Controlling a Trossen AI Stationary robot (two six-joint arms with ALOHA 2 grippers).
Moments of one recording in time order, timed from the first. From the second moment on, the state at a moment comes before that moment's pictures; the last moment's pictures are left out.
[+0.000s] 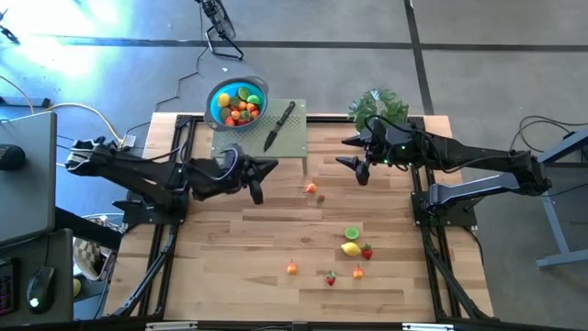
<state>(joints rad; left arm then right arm) -0.21 1.12 0.97 0.10 -0.66 -0.40 -0.18 1.03 0.98 -0.34 0.10 0.17</state>
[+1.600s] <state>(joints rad) -0.36 0.99 0.97 -0.05 -0.79 -0.39 0.09 1.08 1.13 -0.62 0.32 0.49</state>
